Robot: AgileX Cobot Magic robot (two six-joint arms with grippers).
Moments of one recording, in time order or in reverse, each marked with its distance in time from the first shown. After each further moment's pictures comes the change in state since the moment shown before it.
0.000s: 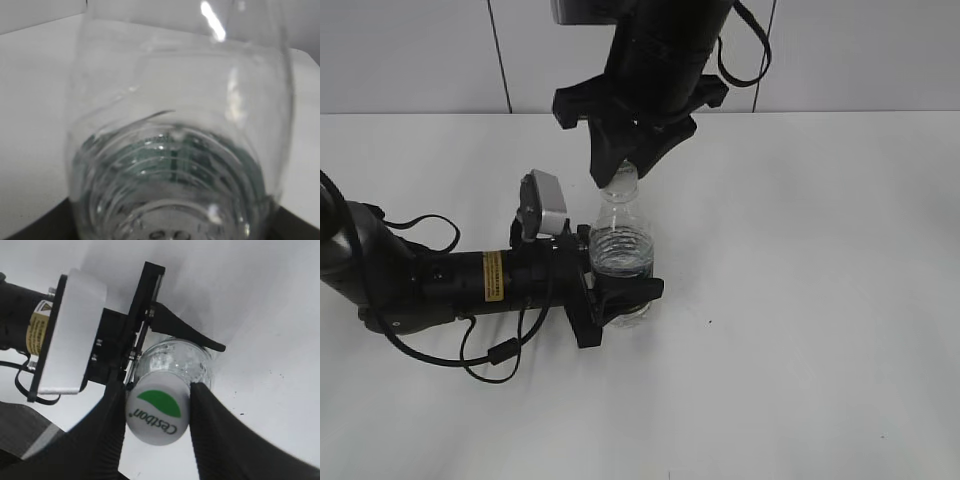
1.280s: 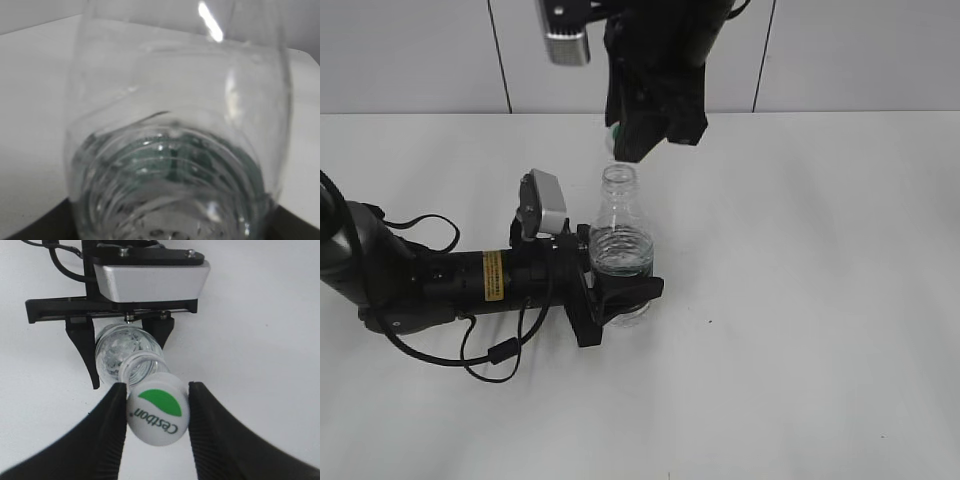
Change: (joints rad) left arm 0.000 0.000 -0.001 -0.004 0.000 -0.002; right arm 0.002 -0.076 -0.007 -0.012 0.003 -1.242
